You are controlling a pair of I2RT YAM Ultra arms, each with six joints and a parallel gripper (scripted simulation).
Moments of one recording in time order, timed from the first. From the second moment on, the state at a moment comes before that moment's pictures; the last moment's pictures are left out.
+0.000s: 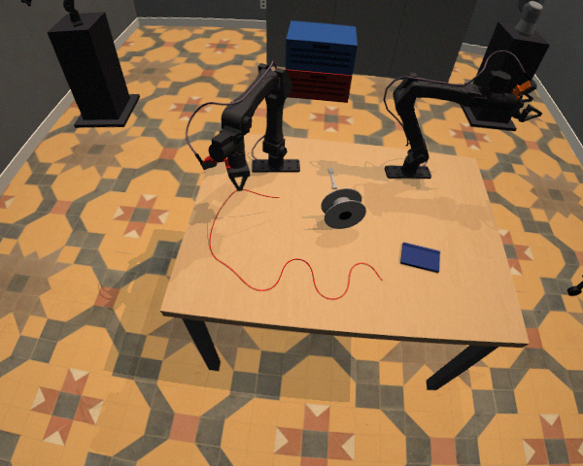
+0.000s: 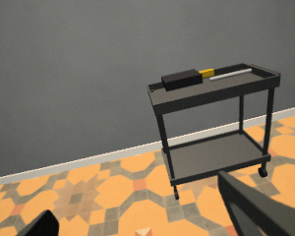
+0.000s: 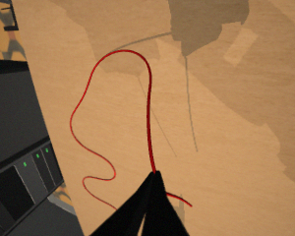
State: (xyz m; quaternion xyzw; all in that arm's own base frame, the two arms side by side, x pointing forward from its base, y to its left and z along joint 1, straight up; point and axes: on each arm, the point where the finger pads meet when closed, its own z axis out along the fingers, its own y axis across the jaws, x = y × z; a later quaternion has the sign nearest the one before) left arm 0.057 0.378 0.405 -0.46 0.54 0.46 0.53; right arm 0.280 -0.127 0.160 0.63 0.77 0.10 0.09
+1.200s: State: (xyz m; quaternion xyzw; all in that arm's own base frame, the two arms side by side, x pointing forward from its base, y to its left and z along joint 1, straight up) left arm 0.057 0.378 0.405 -0.46 0.54 0.46 0.53; right arm 0.280 -0.127 0.183 0.66 0.73 0.13 0.11
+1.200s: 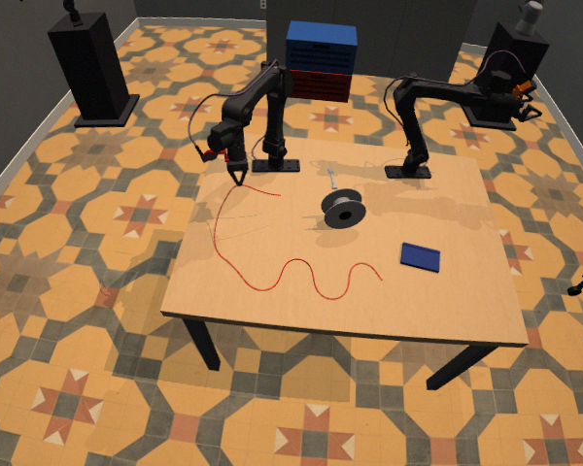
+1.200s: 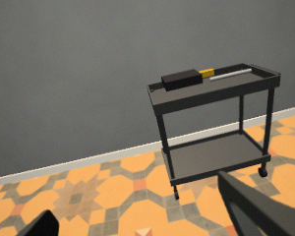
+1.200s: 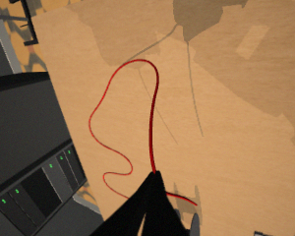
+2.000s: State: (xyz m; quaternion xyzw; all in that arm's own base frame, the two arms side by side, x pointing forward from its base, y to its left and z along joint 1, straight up) left arm 0.057 0.378 0.405 -0.46 0.54 0.46 0.53; right arm 0.289 -0.105 0.184 0.65 0.74 0.13 0.11
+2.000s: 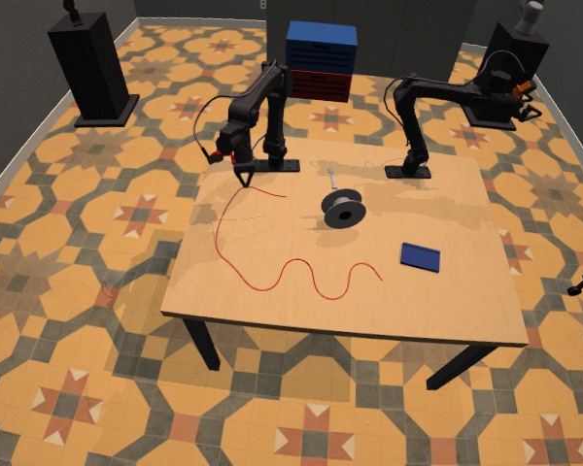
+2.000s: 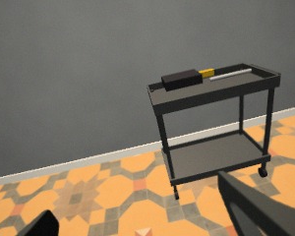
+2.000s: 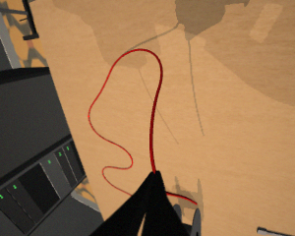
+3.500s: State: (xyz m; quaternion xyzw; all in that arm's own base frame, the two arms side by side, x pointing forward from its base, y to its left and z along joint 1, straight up) left arm 0.057 0.378 0.405 -0.46 0.54 0.46 0.53; right arm 0.337 -0.010 0.200 0.66 0.73 0.13 0.11
